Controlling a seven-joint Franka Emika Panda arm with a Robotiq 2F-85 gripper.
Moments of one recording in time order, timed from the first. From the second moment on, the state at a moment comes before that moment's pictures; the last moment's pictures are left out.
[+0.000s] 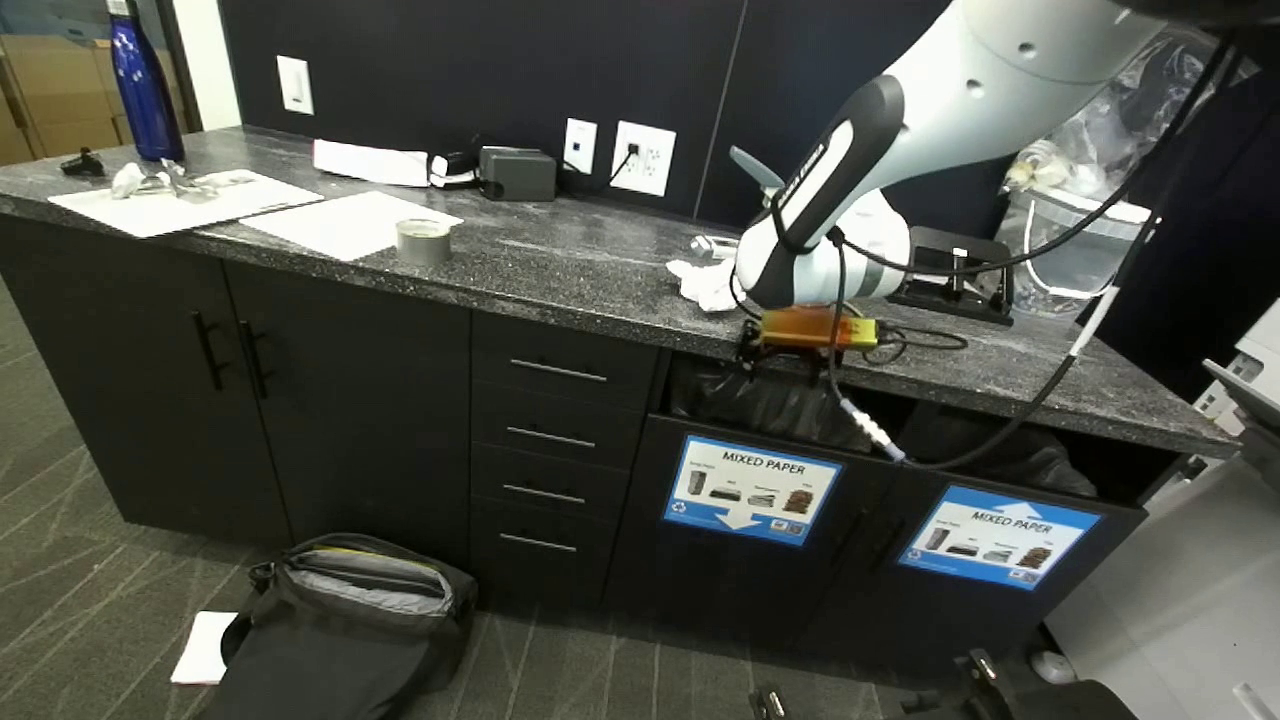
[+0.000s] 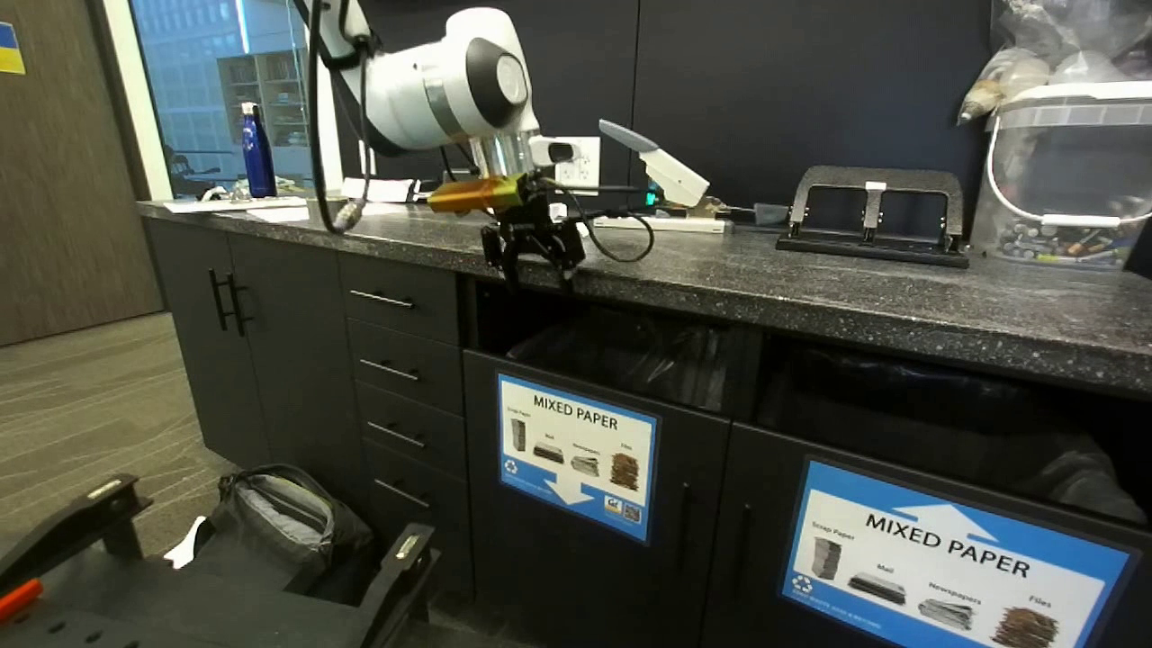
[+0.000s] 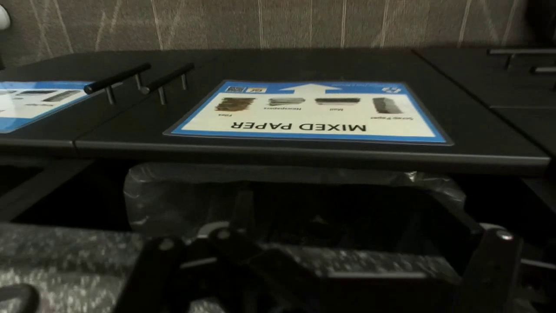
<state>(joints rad) 0.42 0.57 -0.45 -1.99 0.04 2.63 0.29</state>
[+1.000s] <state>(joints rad) 0.01 0.79 -0.01 -1.29 0.06 2.17 0.02</state>
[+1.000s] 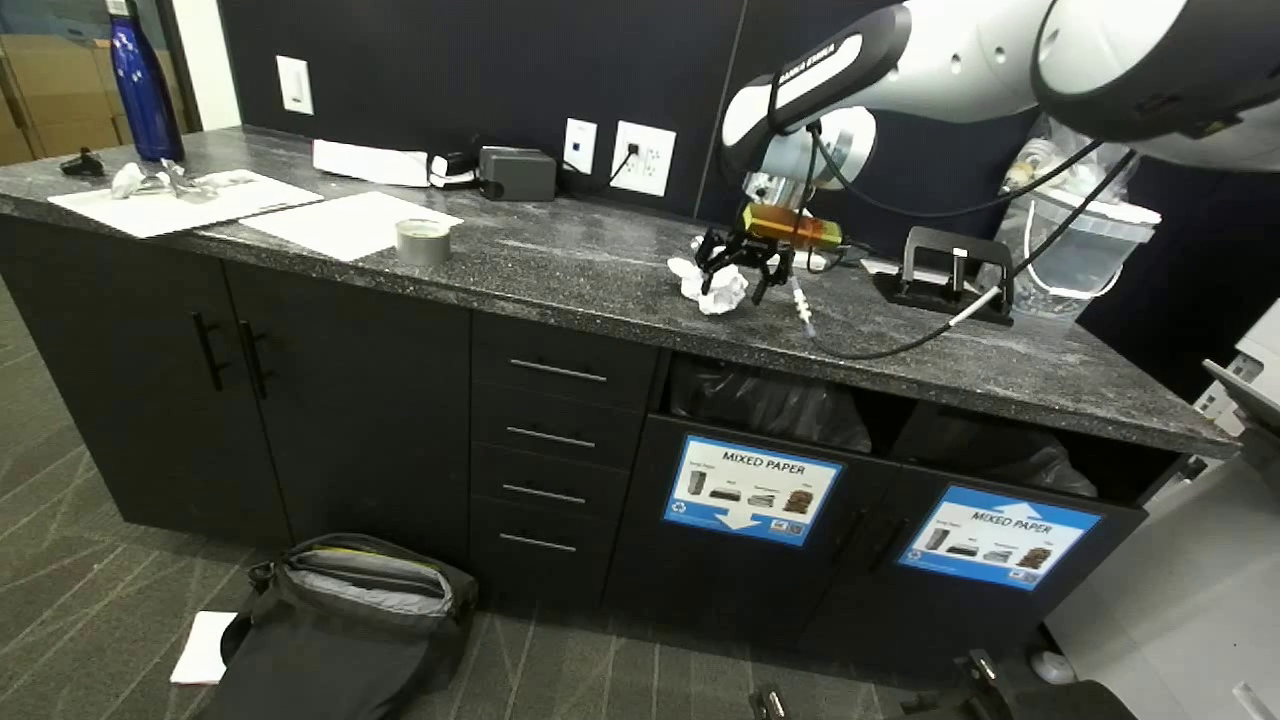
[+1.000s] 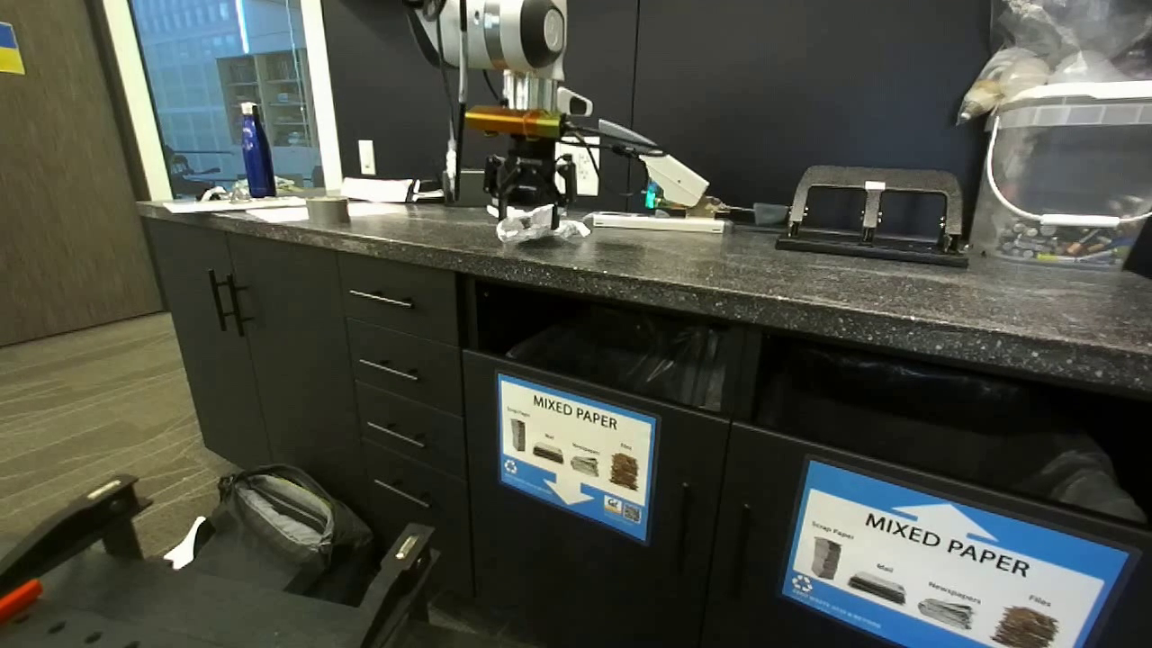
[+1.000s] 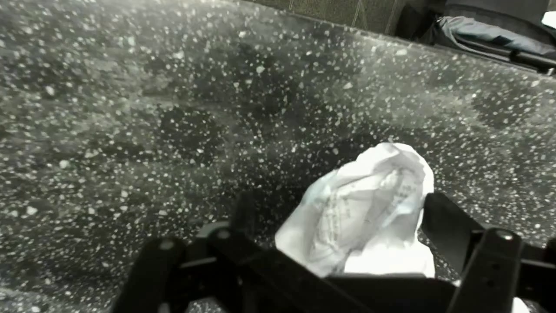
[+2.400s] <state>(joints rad) 0.05 1.05 -0.03 -0.96 -0.02 2.15 0.05</state>
